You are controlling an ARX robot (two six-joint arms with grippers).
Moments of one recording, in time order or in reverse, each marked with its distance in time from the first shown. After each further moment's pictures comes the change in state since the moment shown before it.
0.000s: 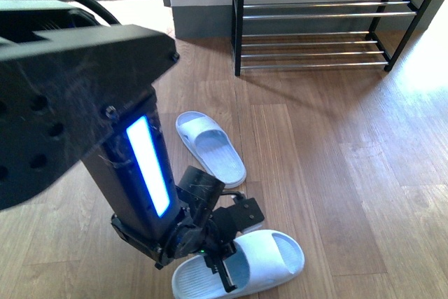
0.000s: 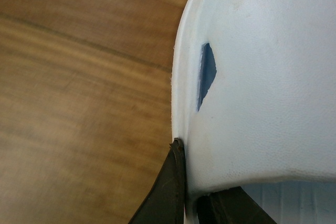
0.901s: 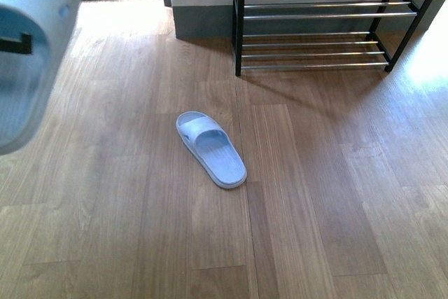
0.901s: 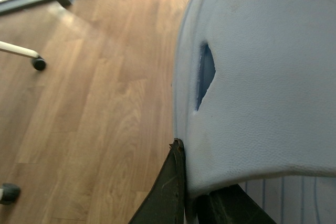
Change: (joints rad) left arm 0.391 -1.369 -0.823 0.114 -0.630 -0.477; right arm 0.000 0.000 0.000 0.000 0.000 0.000
